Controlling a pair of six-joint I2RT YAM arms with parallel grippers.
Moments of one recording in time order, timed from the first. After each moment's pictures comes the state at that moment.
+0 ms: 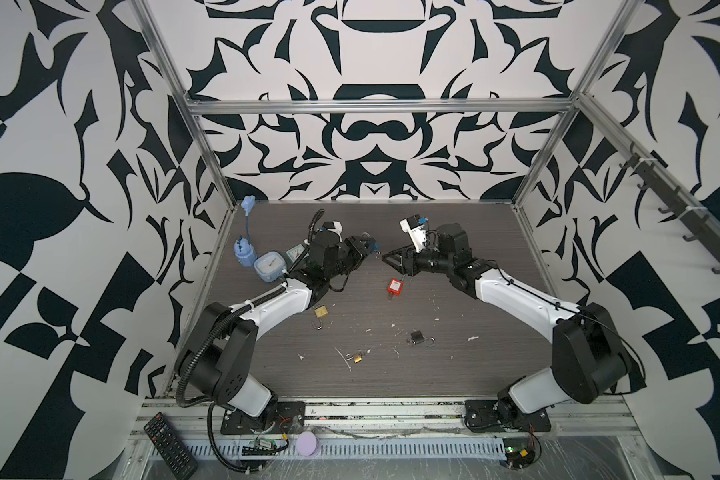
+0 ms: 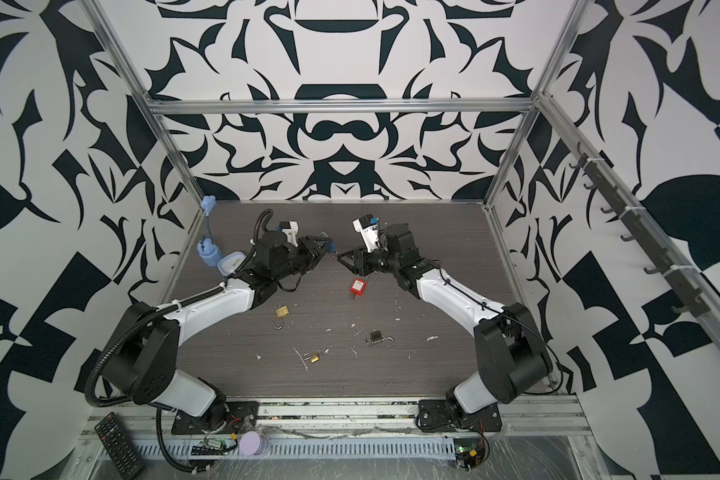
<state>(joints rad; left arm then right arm) -0.54 1.54 0.91 0.34 0.26 -1.21 0.48 1.52 1.01 0.06 -0.62 0.34</state>
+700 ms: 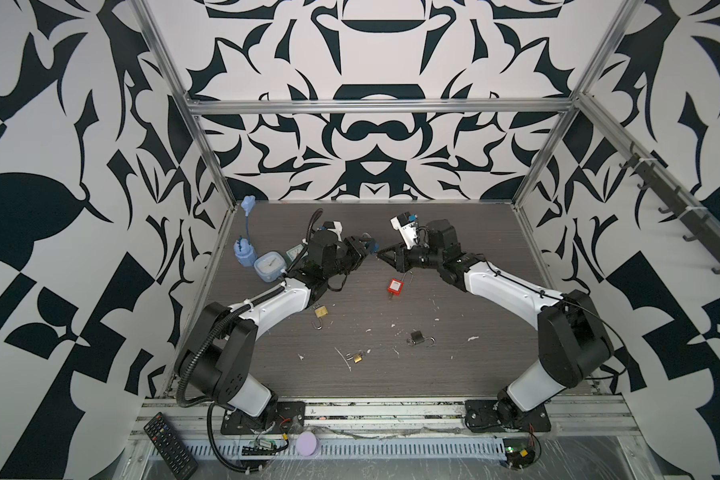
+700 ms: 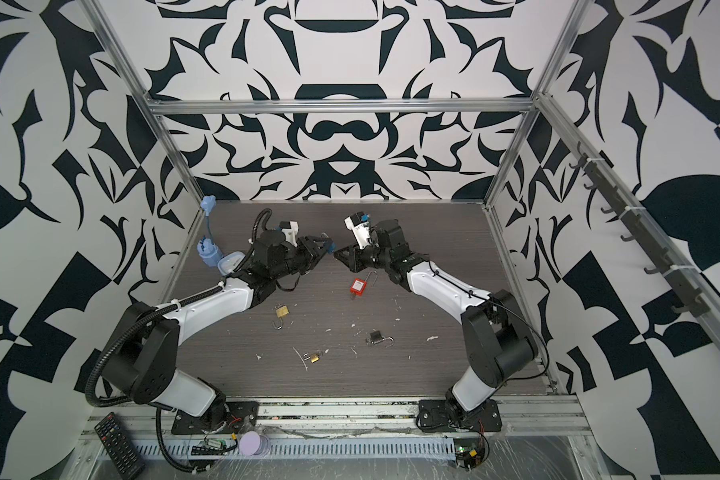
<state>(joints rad) -0.53 1.54 0.91 0.34 0.31 -1.21 0.51 1.62 1.10 0.05 -0.60 0.31</state>
